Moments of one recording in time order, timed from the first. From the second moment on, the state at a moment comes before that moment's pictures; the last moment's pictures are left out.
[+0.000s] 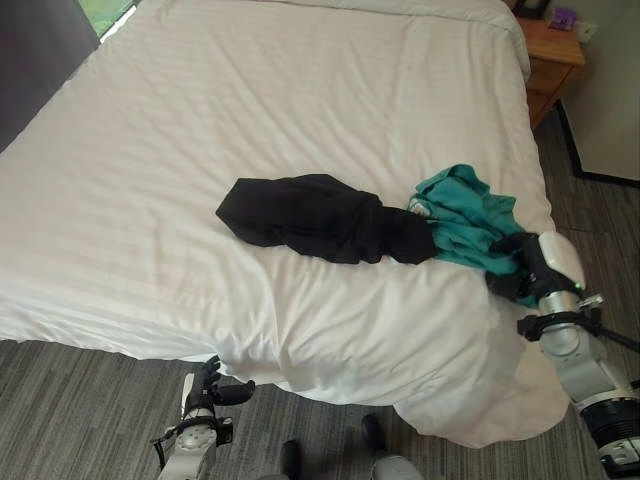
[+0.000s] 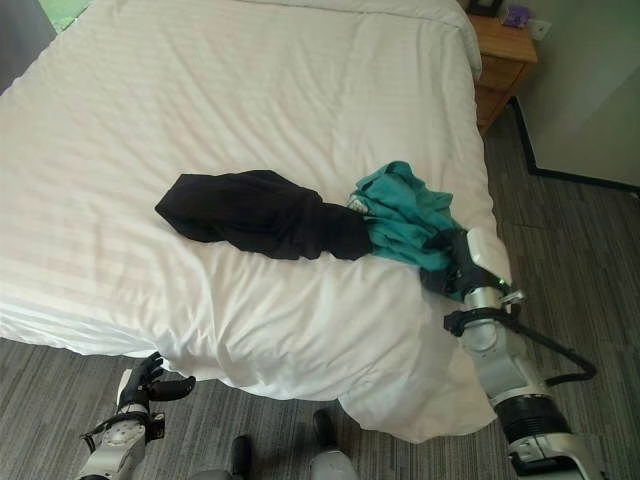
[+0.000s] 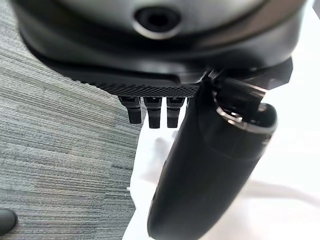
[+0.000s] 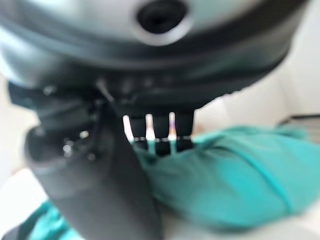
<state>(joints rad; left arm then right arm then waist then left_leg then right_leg) -0.02 0.27 -0.08 0.79 -0.20 -0.04 0.27 -0.29 -0.69 0.17 0.51 -0.26 0.04 -0.26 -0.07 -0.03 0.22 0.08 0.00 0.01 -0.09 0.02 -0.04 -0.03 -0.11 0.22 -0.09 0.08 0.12</state>
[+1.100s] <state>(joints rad) 0.06 0.26 -0.08 0.90 -0.19 -0.03 0.21 -0.41 -1.00 0.24 0.39 -0.27 0.08 -0.20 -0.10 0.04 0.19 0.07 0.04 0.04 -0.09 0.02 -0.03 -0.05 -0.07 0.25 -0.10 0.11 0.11</state>
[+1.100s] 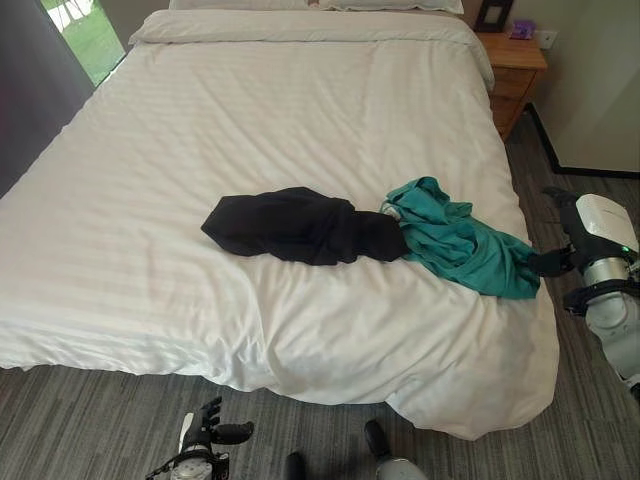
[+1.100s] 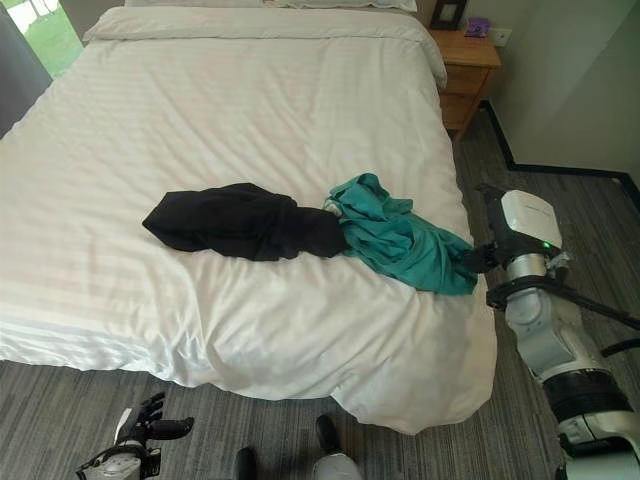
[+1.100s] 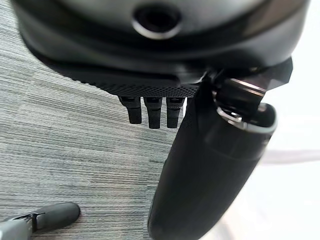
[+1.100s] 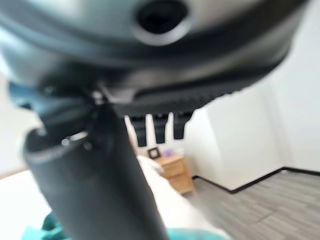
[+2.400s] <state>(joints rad) -0.02 0.29 -0.03 1.13 -0.23 -0.07 0.21 -1.39 -1.19 0.82 0.77 -0.17 0.07 -0.20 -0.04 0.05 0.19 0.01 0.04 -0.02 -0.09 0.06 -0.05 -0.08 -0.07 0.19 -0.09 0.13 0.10</state>
